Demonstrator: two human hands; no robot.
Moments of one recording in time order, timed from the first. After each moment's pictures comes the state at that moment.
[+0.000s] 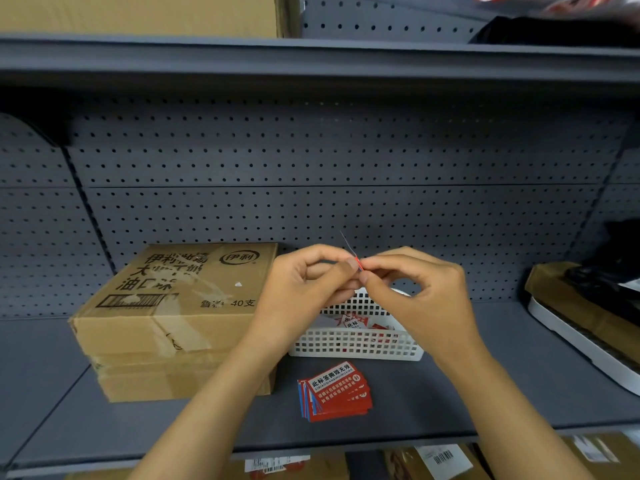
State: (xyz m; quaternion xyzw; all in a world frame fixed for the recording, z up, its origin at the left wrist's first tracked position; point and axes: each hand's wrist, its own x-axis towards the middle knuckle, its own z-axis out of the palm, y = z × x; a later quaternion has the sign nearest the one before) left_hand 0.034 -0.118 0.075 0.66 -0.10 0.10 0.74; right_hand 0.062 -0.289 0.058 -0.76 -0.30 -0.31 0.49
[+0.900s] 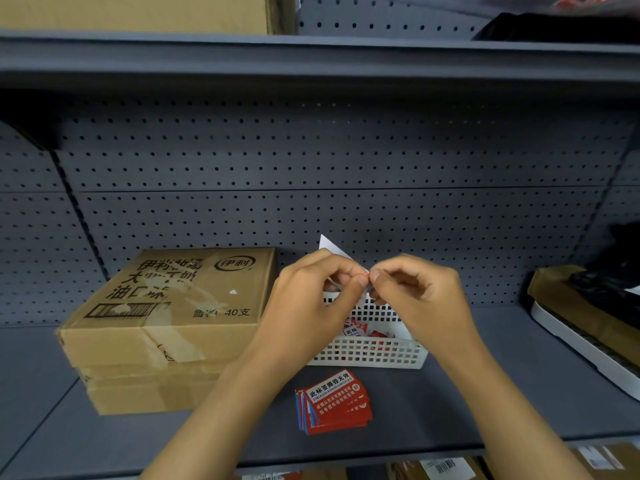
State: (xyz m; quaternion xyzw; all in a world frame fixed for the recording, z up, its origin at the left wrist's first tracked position) left_hand 0.046 -0.120 0.067 0.86 -0.18 0.29 0.39; right_hand 0.076 -0.294 0.056 -0.77 -0.24 -0.20 0.56
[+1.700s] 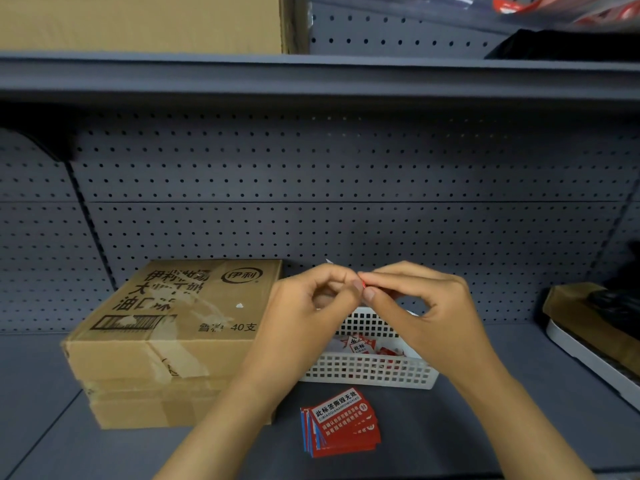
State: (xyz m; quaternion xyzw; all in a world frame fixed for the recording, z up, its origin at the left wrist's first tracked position) left_hand 0.044 -0.113 0.071 0.77 -0.14 0.20 0.59; right_hand 0.080 -0.289 0.066 -0.74 -0.37 -0.29 0.48
